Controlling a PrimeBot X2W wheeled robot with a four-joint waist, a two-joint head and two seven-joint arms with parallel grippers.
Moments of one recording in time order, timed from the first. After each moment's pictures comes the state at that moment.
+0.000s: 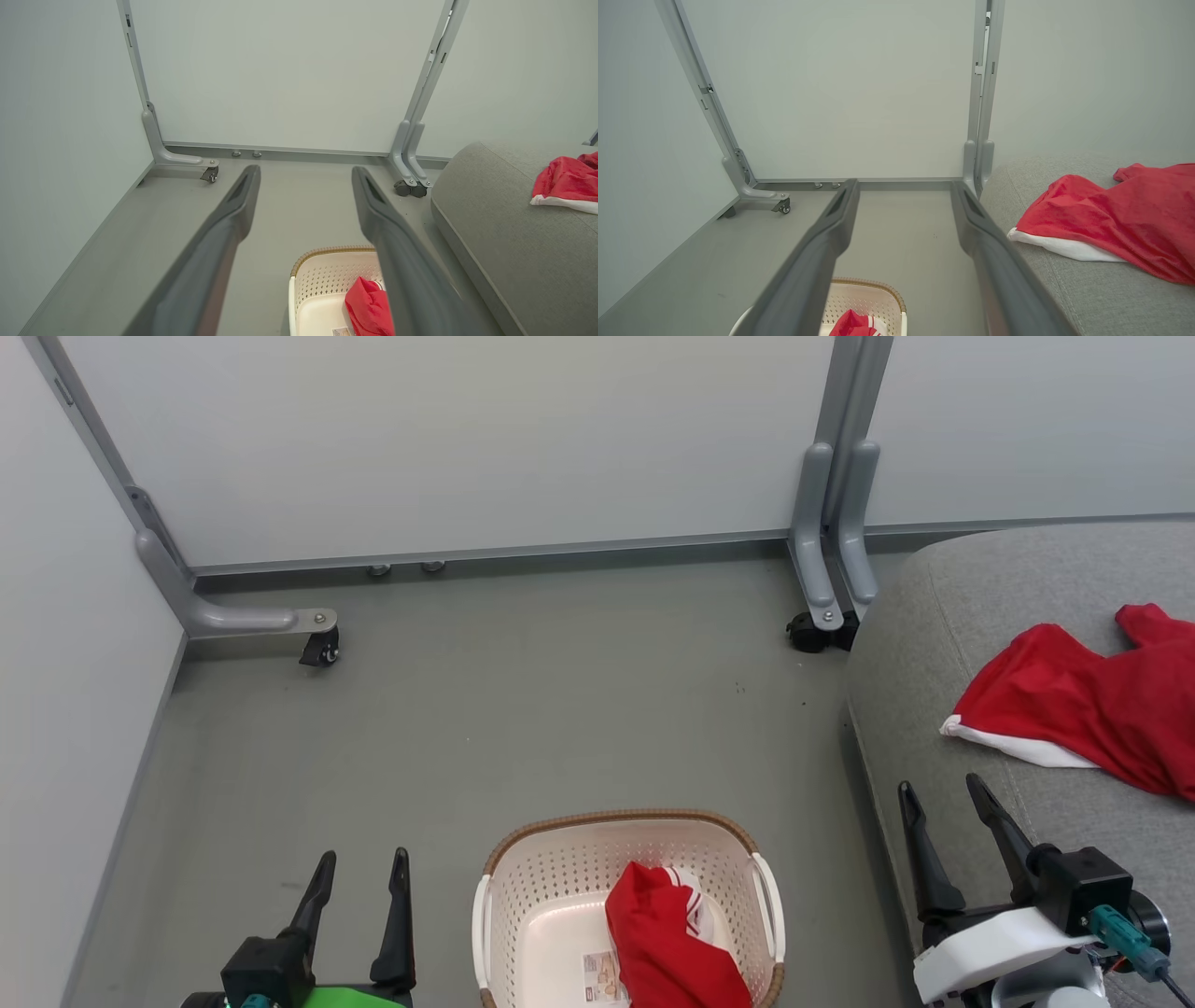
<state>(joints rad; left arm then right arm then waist) 0.07 0.05 -0.11 0.23 -0.23 -0.08 -0.26 0.04 -0.12 0.05 0.17 0.18 0.13 -0.26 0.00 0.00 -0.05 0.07</state>
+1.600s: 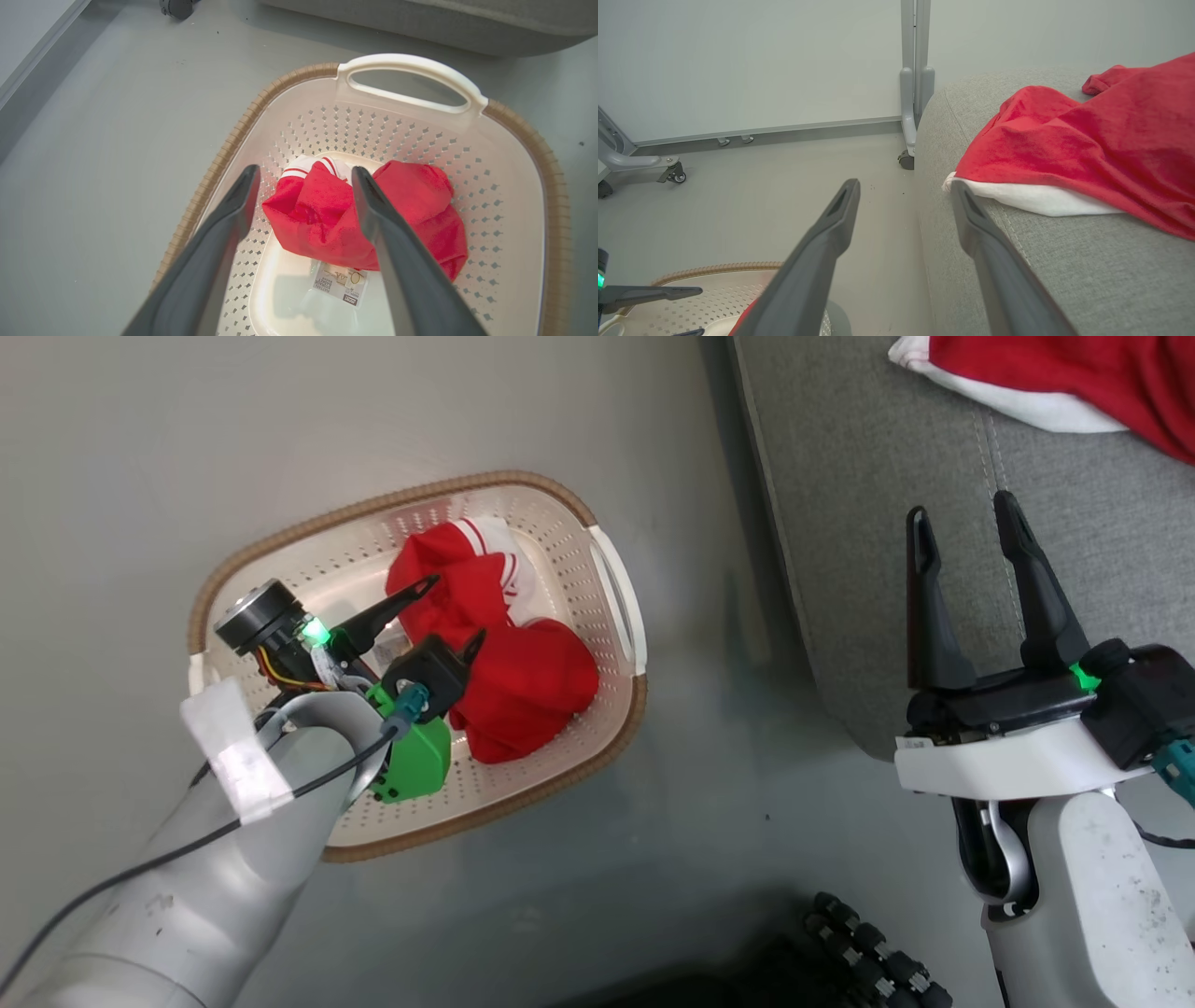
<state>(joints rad) -0.80 0.27 -0.78 0.81 0.02 -0.13 -0.26 -0.26 -0.07 0.06 -0.08 0.17 0.13 -0.26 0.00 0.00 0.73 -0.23</state>
